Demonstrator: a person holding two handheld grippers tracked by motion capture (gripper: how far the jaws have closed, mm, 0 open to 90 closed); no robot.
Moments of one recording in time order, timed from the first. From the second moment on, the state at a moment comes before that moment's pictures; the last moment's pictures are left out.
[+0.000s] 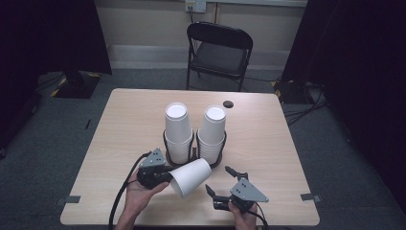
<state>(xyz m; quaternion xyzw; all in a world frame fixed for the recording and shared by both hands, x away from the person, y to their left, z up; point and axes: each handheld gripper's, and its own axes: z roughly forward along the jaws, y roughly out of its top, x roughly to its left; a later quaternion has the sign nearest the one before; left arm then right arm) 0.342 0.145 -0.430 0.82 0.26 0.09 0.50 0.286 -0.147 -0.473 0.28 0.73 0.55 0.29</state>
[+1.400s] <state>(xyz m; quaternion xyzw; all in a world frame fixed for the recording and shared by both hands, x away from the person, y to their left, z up) 0.376 0.110 -0.404 0.91 0.27 -0.03 0.30 0.289 -0.102 -0.472 0.13 0.83 0.42 0.34</state>
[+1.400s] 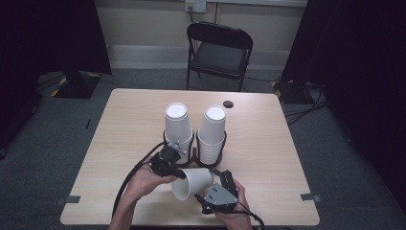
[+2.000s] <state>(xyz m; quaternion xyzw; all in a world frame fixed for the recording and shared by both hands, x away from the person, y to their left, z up) 0.378 0.093 -0.411 0.92 0.26 -0.05 0.29 0.284 -0.068 -0.472 0.08 0.83 0.39 0.38</state>
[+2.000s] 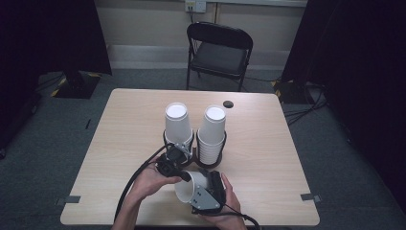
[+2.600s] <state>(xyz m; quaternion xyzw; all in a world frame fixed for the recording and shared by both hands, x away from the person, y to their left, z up) 0.377 0.095 -0.419 0.90 0.28 -0.05 0.32 0.281 -0.053 -0.465 0.07 0.83 0.40 0.39</state>
